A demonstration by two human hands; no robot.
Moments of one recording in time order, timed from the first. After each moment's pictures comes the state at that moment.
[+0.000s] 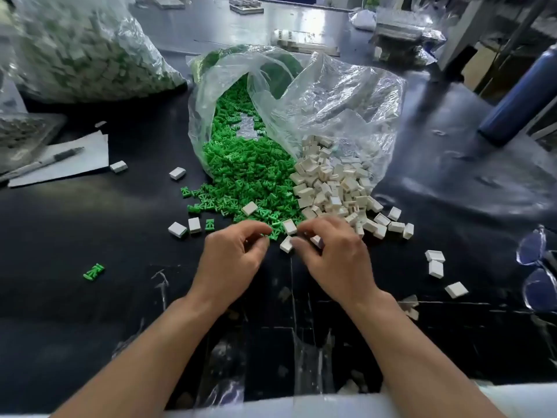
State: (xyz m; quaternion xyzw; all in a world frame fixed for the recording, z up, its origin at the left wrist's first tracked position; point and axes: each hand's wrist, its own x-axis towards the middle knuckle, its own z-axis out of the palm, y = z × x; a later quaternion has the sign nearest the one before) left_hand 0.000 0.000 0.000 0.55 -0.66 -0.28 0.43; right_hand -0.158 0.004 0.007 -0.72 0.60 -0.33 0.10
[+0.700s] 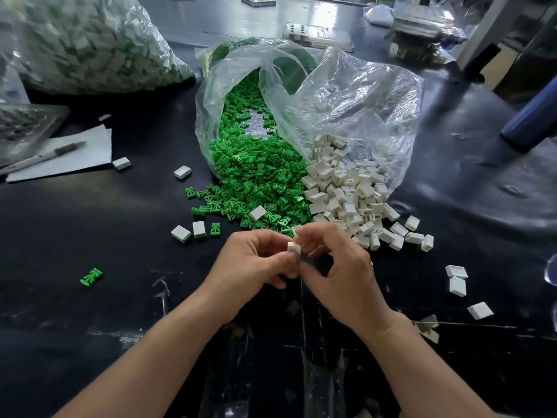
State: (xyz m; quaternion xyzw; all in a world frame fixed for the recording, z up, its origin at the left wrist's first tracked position) left_hand -0.005 -0.002 0.021 0.47 -0.50 -0.60 0.40; right_hand -0.152 0.004 0.004 -0.75 0.46 -0.45 0.15
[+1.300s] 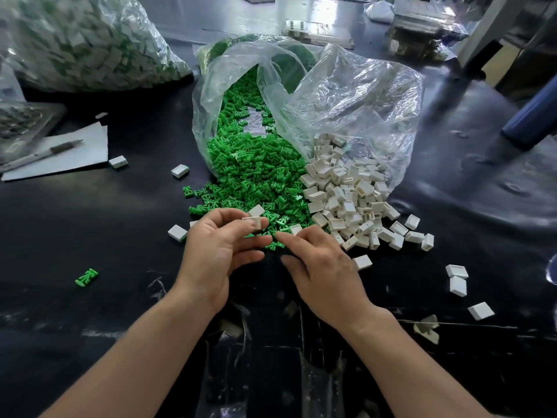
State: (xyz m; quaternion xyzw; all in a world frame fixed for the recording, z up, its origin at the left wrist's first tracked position) left_hand 0.005 -0.012 0.027 0.49 -0.29 -0.61 0.55; right_hand -0.140 0.000 0.003 -0.79 0.55 -0.24 0.12
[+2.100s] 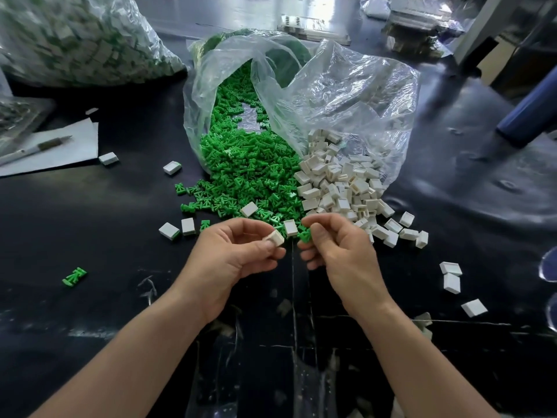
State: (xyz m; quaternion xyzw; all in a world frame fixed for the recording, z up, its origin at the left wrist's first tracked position) left_hand -0.001 -0.005 0.024 0.46 -0.35 -0.66 0.48; right_hand -0.155 -0.005 0.017 -0.51 0.55 -0.46 0.47
